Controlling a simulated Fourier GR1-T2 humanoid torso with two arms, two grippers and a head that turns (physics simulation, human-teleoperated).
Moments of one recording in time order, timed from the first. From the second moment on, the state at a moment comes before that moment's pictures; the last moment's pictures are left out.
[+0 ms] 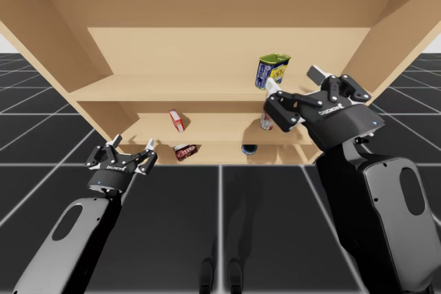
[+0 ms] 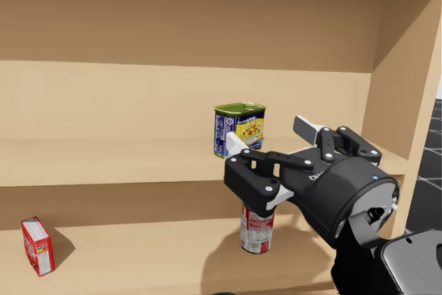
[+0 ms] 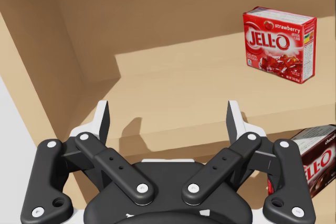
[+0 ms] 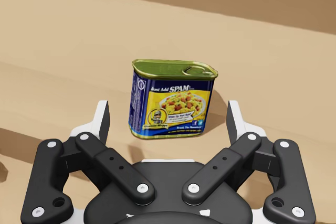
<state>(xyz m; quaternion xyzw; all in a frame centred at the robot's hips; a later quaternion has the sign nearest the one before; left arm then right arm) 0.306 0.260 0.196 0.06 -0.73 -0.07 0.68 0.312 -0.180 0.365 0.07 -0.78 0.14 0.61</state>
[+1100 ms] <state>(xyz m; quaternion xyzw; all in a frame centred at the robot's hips) 0.304 0.260 0.198 0.05 -0.73 -0.07 0.68 0.404 -0.155 0.372 0.04 -0.72 0.15 0.68</state>
